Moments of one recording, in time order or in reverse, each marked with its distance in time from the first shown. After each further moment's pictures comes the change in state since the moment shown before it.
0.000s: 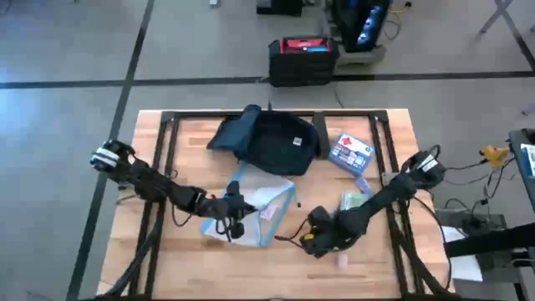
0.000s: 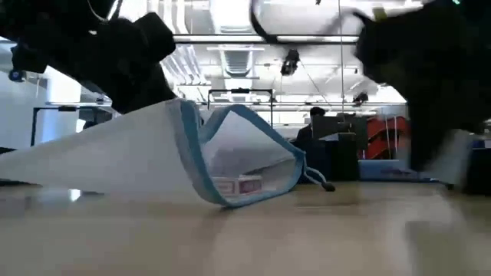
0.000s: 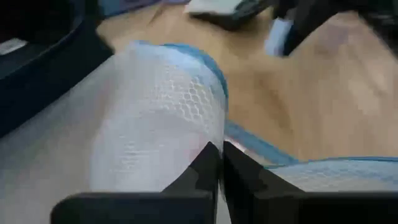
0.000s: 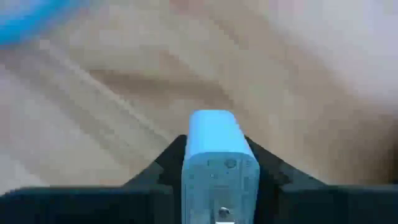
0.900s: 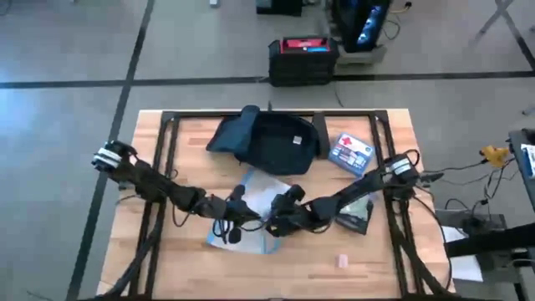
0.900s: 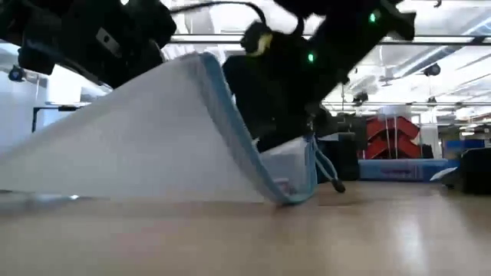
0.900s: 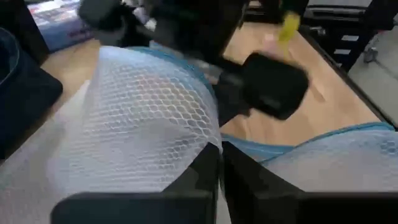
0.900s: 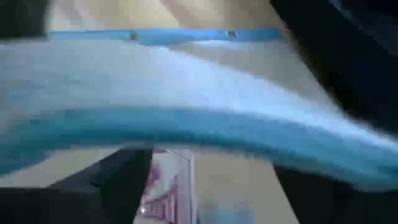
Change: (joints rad) left arm 0.000 0.016 -0.012 0.086 0.080 0.077; right arm -0.187 0.177 0.090 0.440 0.263 -0.705
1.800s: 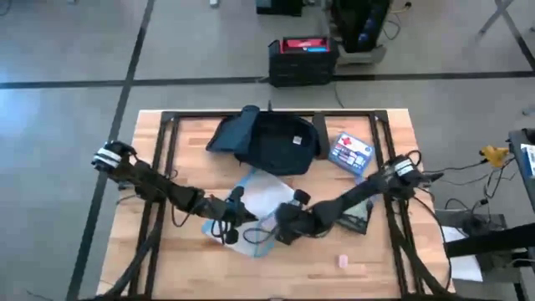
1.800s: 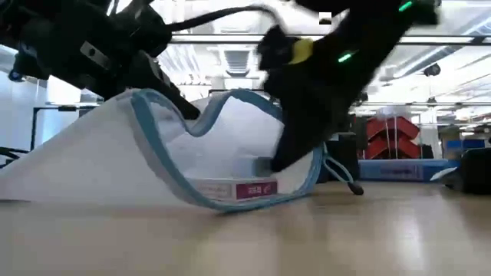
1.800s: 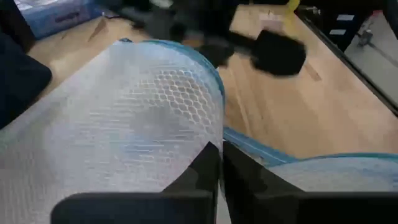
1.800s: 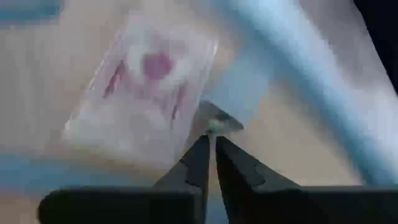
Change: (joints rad) left arm 0.000 0.000 -0.016 -0.019 0.035 0.028; right arm -0.027 0.041 -0.013 -0.034 -0.123 -0.063
